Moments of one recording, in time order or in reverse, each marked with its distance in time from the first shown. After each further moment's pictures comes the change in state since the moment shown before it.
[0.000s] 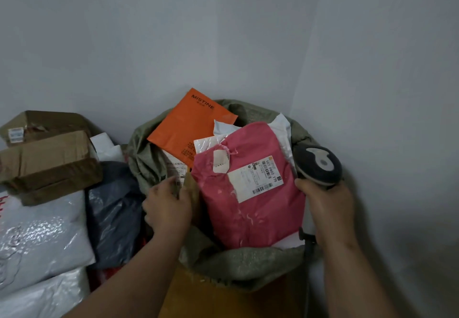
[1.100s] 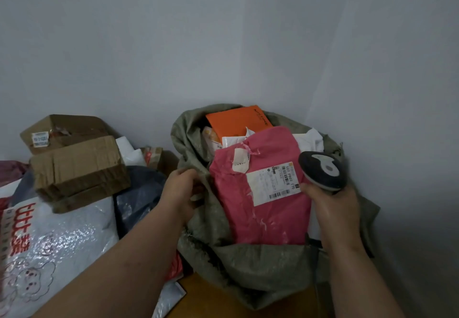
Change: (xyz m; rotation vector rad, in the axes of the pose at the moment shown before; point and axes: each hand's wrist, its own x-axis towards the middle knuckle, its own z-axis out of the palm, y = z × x) left_hand 0.075 0.006 -0.047 -0.840 -0.574 -0.422; right_hand -0.032 -0.002 0.064 0.011 0.022 0.050
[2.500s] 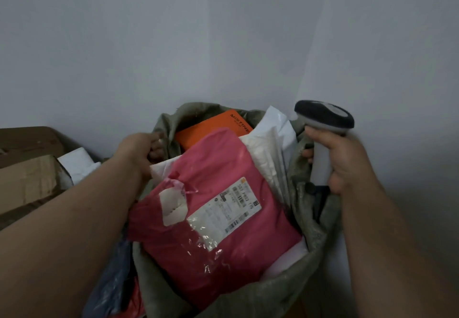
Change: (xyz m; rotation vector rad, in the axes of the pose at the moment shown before) left_hand 0.097 0.090 0.056 0.012 0.052 -0.040; right_hand 0.145 -0.056 -0.008 0.295 -0.206 0.138
